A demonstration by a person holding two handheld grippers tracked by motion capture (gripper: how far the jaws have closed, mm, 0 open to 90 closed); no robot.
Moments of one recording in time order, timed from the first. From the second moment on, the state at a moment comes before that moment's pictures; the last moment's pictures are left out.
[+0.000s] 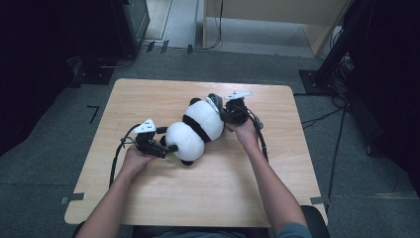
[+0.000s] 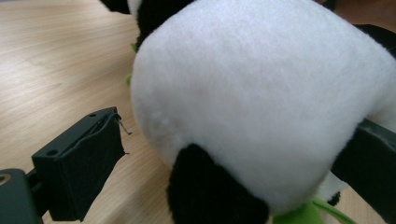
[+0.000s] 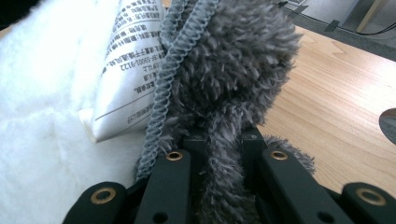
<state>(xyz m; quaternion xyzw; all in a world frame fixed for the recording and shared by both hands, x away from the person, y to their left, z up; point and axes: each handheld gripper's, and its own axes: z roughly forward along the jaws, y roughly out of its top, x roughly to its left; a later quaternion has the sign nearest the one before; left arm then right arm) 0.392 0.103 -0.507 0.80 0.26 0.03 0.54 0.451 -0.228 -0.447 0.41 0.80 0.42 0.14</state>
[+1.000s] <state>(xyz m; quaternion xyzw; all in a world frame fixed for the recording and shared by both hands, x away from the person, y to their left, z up) 0.375 0.105 -0.479 0.78 0.27 -0.01 0.57 0.453 -0.252 -0.432 0.46 0.78 0.39 0.16</state>
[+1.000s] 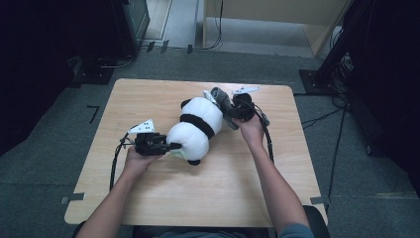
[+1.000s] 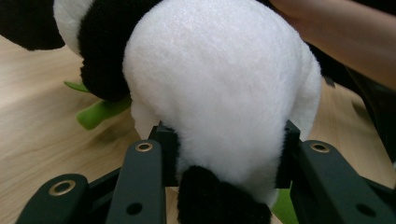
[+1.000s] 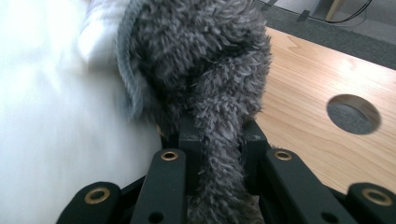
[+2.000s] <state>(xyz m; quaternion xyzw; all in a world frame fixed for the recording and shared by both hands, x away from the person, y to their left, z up) 0.370 0.084 -0.460 0.72 0.38 0.06 0.58 0.364 -0.225 -0.389 0.36 0.80 0.46 0.13</state>
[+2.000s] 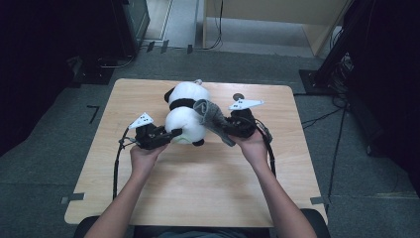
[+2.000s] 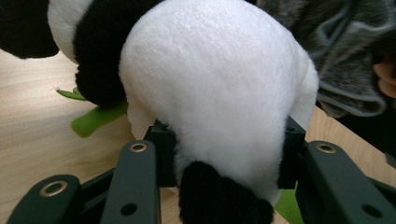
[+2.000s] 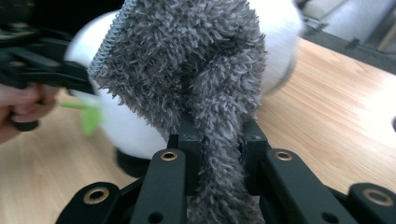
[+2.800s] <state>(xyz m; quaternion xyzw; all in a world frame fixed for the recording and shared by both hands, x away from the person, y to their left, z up) 0.365 0.067 -0.455 0.71 0.40 0.07 0.57 0.325 -0.151 -0.427 0.27 0.86 0.41 0.15</state>
